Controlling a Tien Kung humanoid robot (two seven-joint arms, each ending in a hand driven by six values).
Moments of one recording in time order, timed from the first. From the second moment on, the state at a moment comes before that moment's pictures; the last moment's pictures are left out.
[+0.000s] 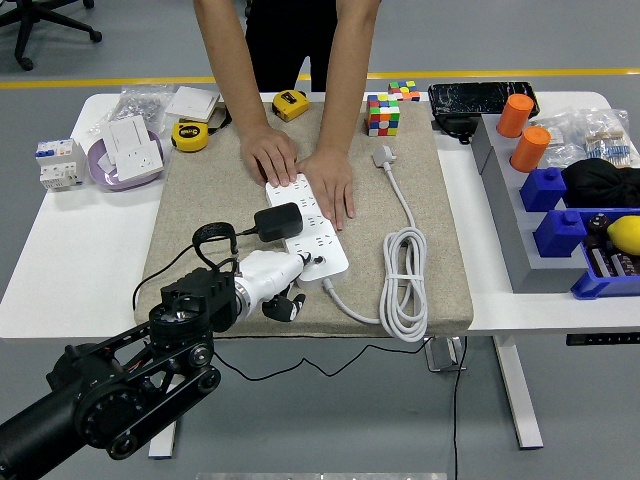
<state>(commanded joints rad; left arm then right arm) -0.44 0.12 -0.75 -1.39 2.09 -0.29 0.52 0.09 -0.15 1.15 0.18 -1.48 0.01 -0.07</state>
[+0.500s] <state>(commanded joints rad) -0.36 0.11 -0.87 -1.57 2.07 -0.16 0.40 0.10 -0.14 1.16 0.18 -1.48 0.01 -0.07</state>
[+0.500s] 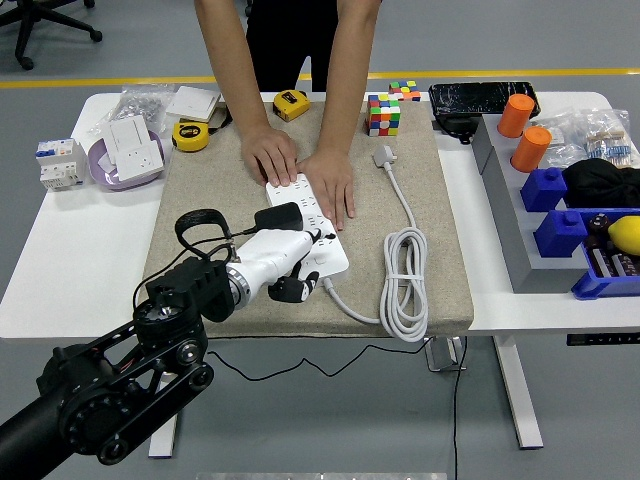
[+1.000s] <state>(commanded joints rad) -0.10 0.09 -1.01 -1.61 1.46 0.04 -0.09 0.08 -0.14 1.16 0.18 -1.48 0.01 -0.06</state>
